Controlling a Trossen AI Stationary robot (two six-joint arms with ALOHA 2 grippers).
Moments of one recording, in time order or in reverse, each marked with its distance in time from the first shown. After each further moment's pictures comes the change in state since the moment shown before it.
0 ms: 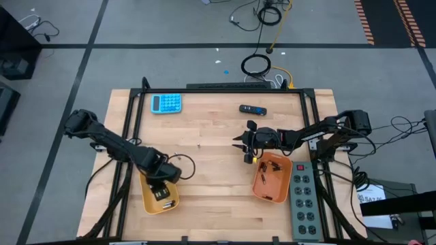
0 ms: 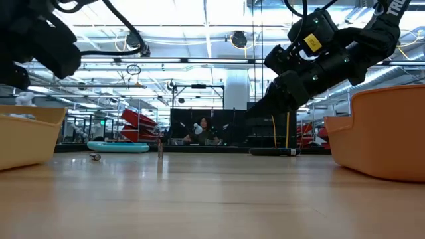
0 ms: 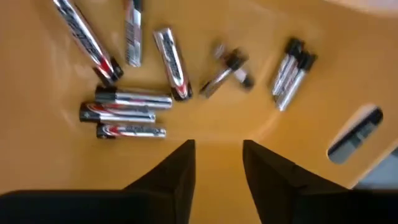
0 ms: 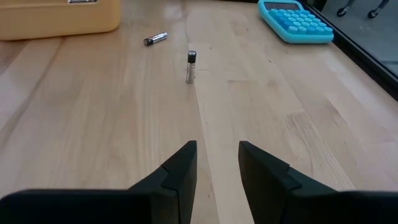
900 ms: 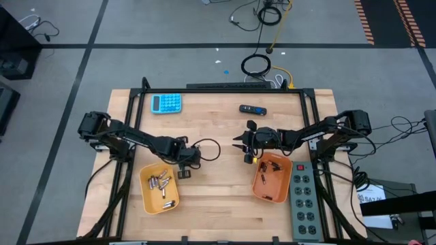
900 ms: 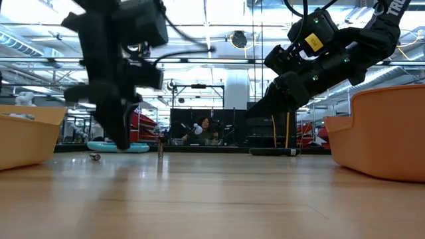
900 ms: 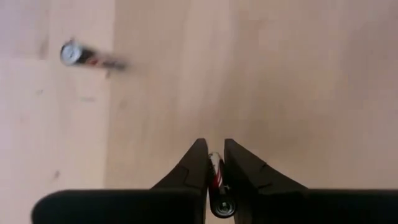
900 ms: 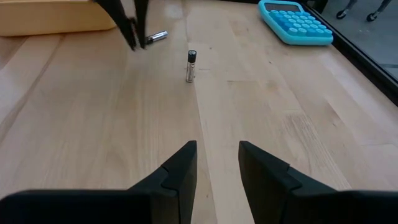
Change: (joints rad) left arm 0.270 0.192 0.029 0.338 -0.579 0.743; right arm 0.000 0.000 0.000 -0.001 0.001 -0.021
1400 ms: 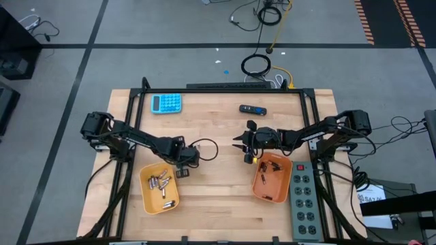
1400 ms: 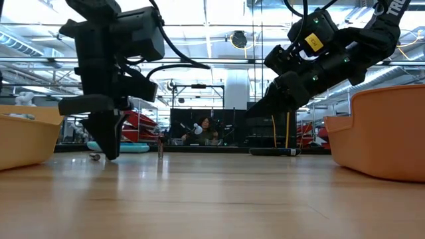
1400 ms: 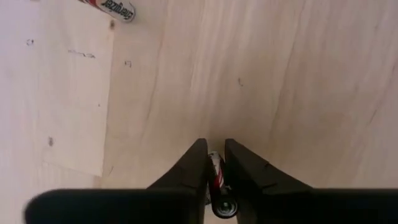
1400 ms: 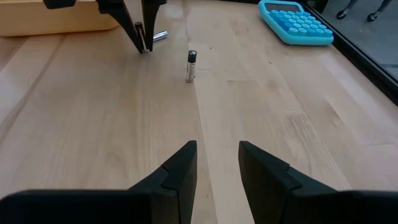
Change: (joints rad) left arm 0.009 0.027 -0.034 -0.026 -0.008 -0.063; right arm 0.000 0.000 0.000 0.000 -0.001 0.000
